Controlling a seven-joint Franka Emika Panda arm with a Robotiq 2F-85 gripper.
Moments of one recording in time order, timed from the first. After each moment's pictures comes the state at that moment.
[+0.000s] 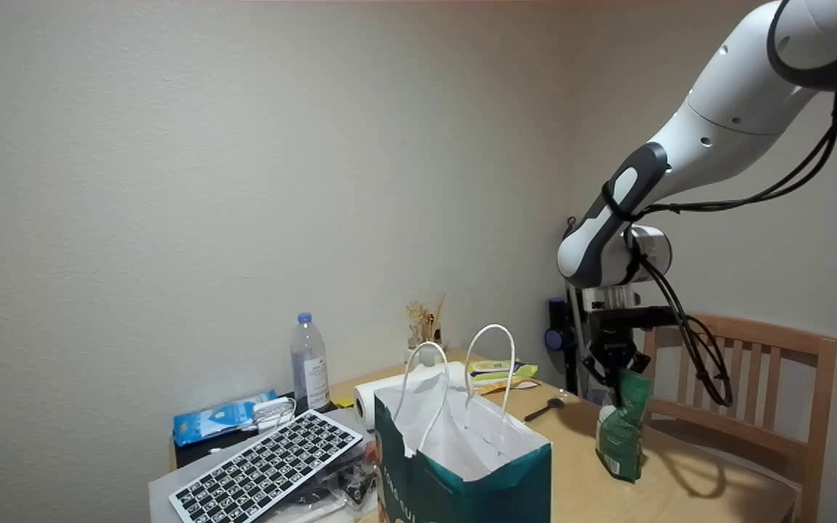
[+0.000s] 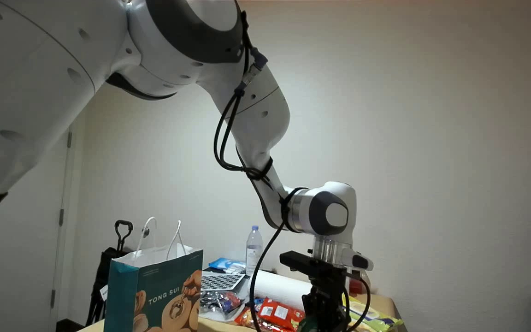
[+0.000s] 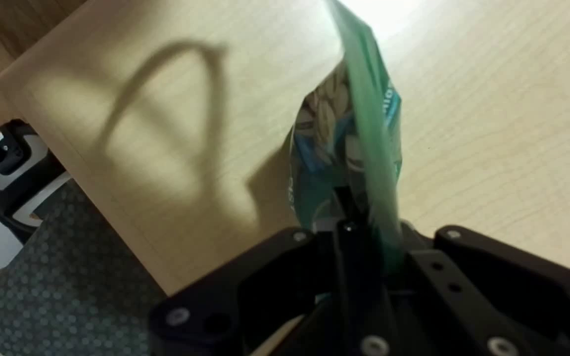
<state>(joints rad) -0.19 0.44 -0.21 -1.98 0.13 2.21 0.20</state>
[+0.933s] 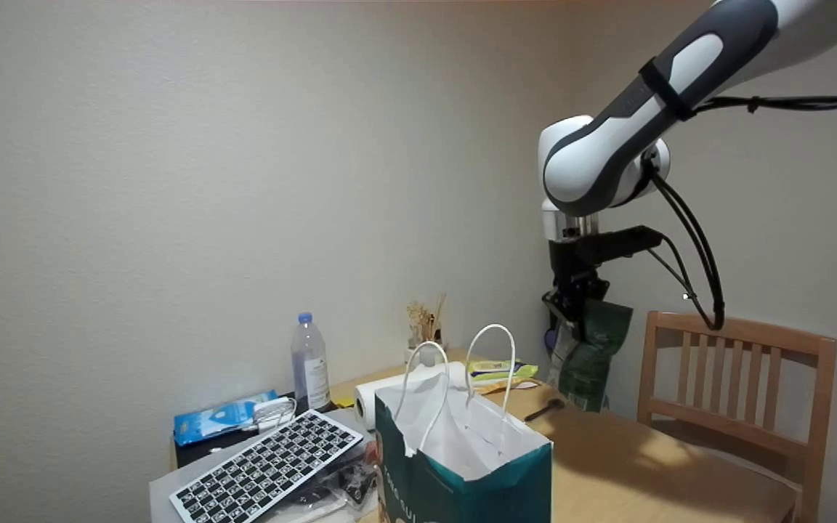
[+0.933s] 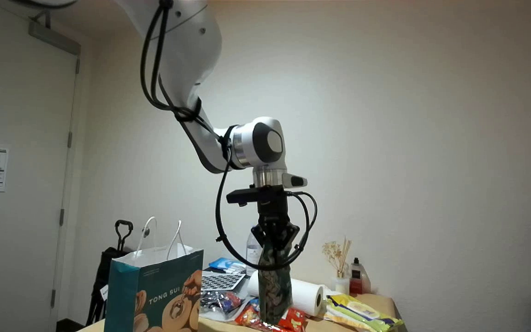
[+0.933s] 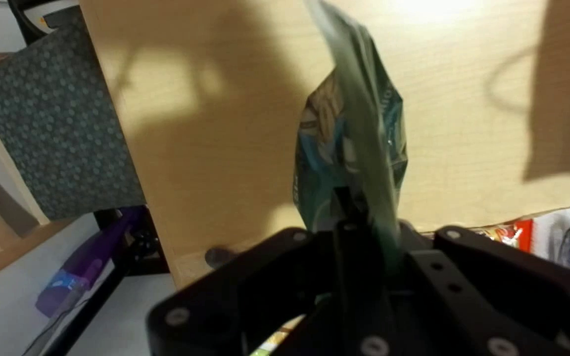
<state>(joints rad) -0.03 0.01 -0.11 -2.18 -0.16 2.20 0.17</state>
